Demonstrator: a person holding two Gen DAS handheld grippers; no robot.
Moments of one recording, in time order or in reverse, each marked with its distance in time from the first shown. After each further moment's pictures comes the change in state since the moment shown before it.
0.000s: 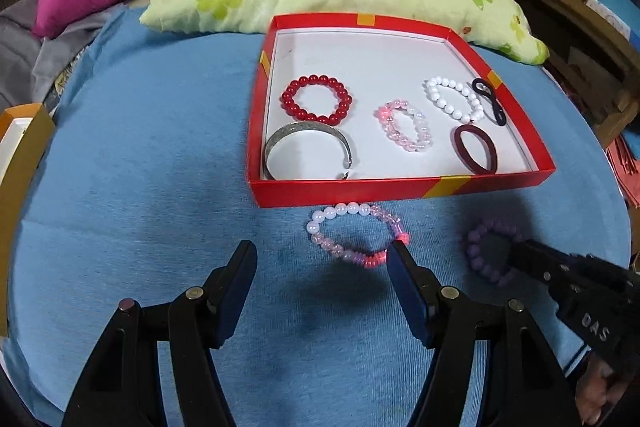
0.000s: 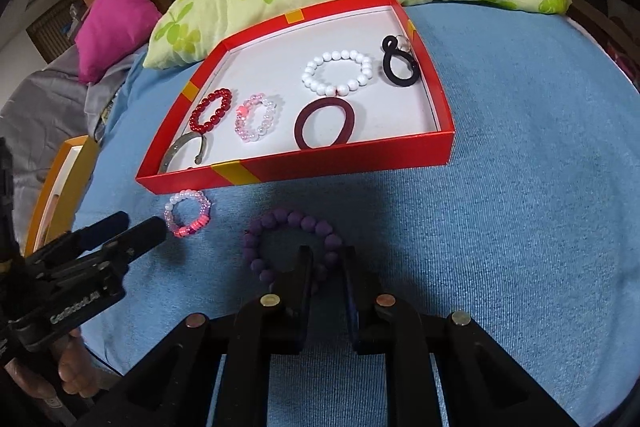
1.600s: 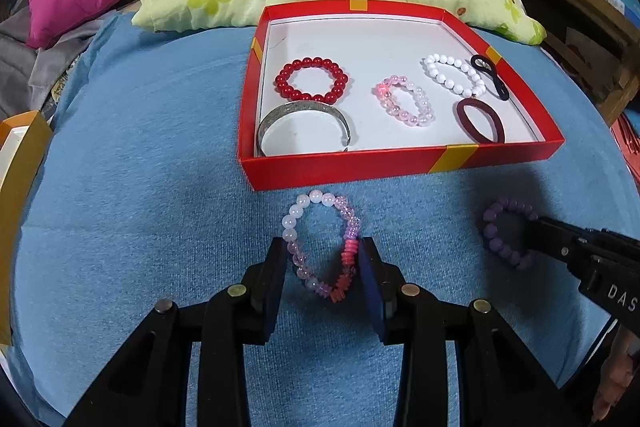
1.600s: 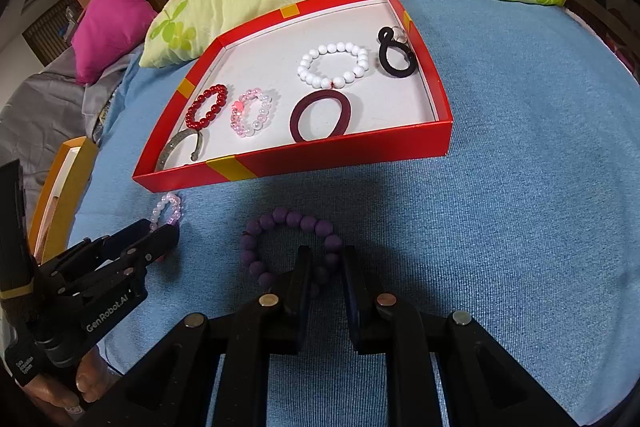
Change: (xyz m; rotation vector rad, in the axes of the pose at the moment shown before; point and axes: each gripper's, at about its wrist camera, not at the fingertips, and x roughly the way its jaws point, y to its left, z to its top) left arm 0.007 -0.003 -0.016 0.062 -0.002 0.022; right arm 0.004 -0.003 0.000 0.017 0.017 0.002
